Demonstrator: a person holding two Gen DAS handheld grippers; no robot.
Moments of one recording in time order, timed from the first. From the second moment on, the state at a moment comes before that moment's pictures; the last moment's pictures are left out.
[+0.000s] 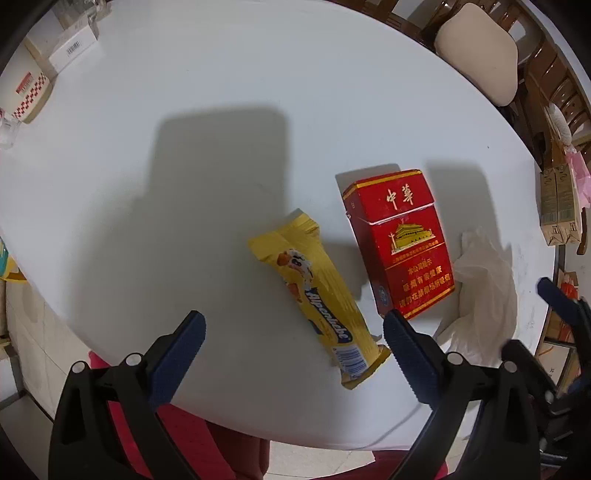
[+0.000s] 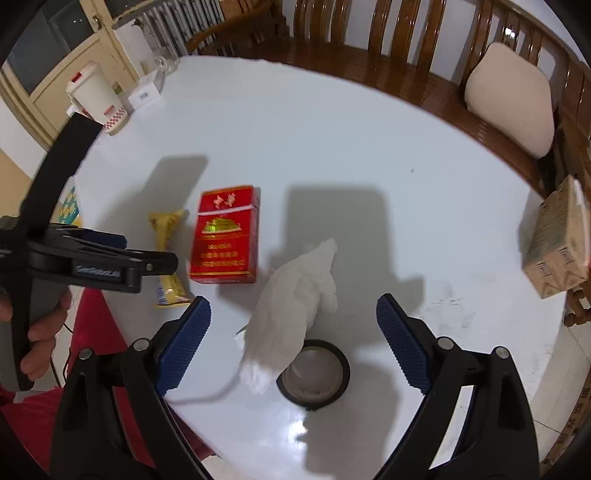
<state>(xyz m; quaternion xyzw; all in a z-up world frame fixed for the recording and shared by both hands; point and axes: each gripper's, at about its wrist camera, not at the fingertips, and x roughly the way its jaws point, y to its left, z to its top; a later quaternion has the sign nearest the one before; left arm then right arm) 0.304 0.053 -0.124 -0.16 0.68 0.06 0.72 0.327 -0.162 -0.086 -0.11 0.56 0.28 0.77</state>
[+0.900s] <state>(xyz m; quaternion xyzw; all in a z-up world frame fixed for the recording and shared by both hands) 0.301 0.025 -0.124 -0.17 0.68 0.07 0.71 0.339 -0.149 -0.125 -0.11 0.57 0.29 0.76</state>
